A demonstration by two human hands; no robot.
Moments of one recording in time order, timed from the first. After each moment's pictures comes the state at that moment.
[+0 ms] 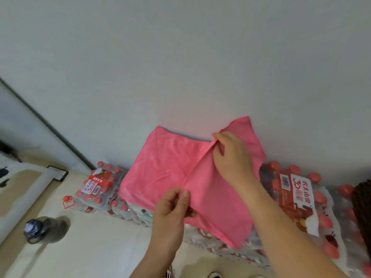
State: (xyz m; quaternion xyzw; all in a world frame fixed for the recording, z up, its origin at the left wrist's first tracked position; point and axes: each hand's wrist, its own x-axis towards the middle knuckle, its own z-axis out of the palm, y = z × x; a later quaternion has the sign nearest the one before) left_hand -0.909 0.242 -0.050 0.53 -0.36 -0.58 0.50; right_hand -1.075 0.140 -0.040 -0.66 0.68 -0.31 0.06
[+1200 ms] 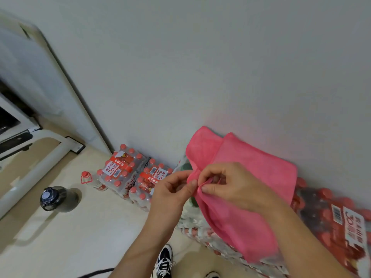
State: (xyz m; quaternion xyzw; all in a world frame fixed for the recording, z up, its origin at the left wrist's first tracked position) left_hand -0.788 0.184 -0.054 0.49 -0.34 -0.62 0.52; right_hand -0.949 0.134 -0.002 -0.72 0.48 -0.15 0.47
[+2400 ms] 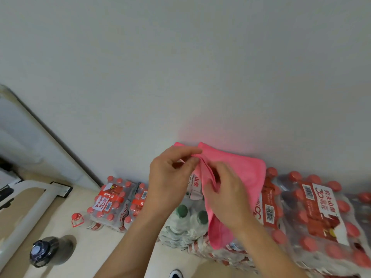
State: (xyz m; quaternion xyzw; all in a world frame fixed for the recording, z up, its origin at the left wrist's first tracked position) left_hand -0.827 0.148 0.032 0.49 -0.56 -0.45 0.48; right_hand -0.963 0.179 -0.018 -0.64 0.64 -0.38 0.20
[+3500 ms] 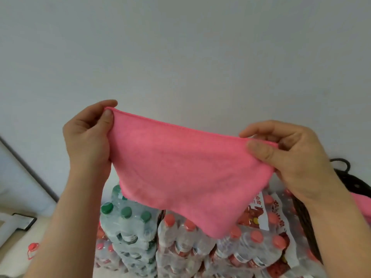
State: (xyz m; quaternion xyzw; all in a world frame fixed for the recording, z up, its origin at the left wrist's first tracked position) left_hand -0.872 0.169 0.116 0.42 -0.45 -0.35 0.70; right_hand -1.148 0.288 0.160 -0.62 0.46 -0.54 0.33
